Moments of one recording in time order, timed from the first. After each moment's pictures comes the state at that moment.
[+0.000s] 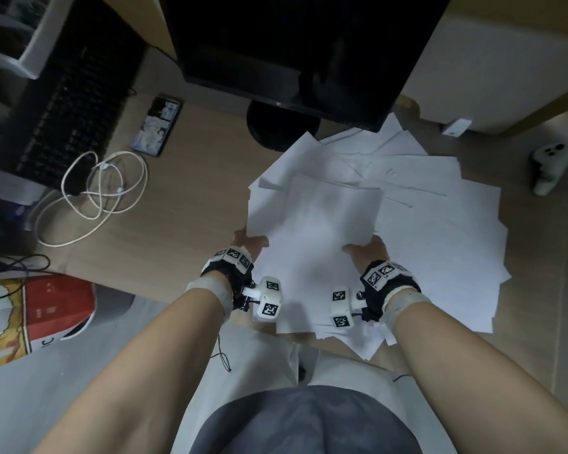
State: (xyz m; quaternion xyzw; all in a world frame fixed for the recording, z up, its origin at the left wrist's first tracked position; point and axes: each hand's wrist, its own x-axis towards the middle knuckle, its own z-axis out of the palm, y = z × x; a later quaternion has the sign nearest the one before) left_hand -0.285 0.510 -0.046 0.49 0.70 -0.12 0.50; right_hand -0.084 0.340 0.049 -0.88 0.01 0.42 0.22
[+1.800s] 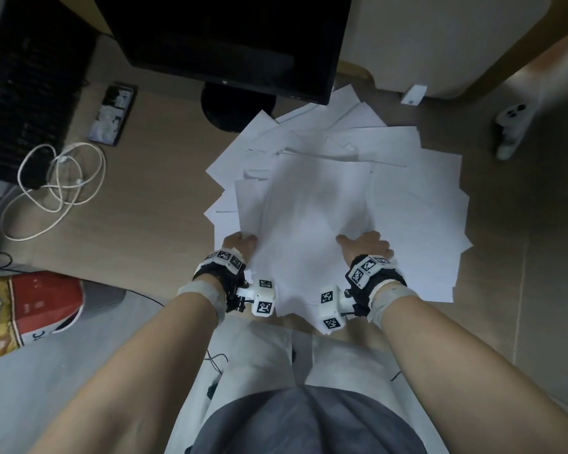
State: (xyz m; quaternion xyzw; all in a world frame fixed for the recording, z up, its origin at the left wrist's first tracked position) left_hand -0.231 0.415 0.031 0.41 0.71 -0.08 0.56; right_hand -0.039 0.266 0.048 -0.91 0.02 0.40 0.06
